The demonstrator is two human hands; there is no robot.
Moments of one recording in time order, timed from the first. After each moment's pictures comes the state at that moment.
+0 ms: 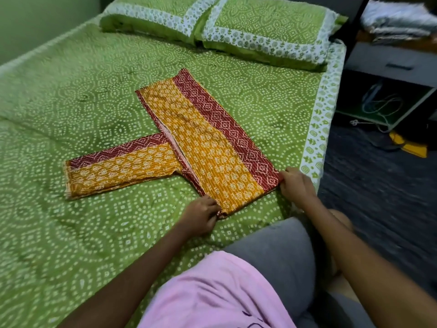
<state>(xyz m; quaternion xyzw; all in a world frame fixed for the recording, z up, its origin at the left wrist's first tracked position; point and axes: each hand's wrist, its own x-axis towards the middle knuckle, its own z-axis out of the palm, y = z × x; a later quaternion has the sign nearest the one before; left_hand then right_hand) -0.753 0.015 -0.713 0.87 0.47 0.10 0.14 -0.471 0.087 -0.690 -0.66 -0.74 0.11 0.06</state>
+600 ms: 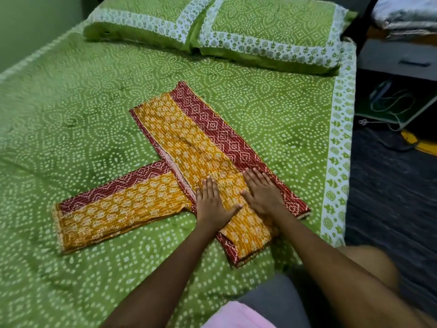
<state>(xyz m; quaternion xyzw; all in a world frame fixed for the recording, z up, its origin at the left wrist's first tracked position) -0.747 0.134 -0.736 0.71 0.68 -0.08 0.14 -0.578 0.172 -0.736 -0.60 -0.79 0.13 -0.05</state>
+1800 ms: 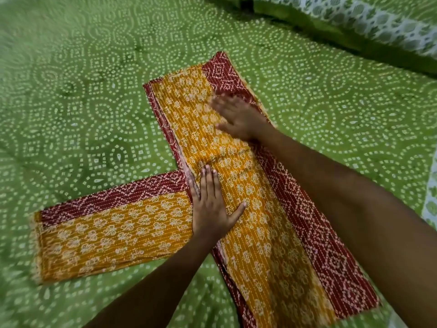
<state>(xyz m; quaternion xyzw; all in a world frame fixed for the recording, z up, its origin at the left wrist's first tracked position) -0.806 0.220 -0.776 0.67 0.74 0.05 0.00 -0.723 0.458 -0.727 -0.35 -0.93 0.10 0.01</state>
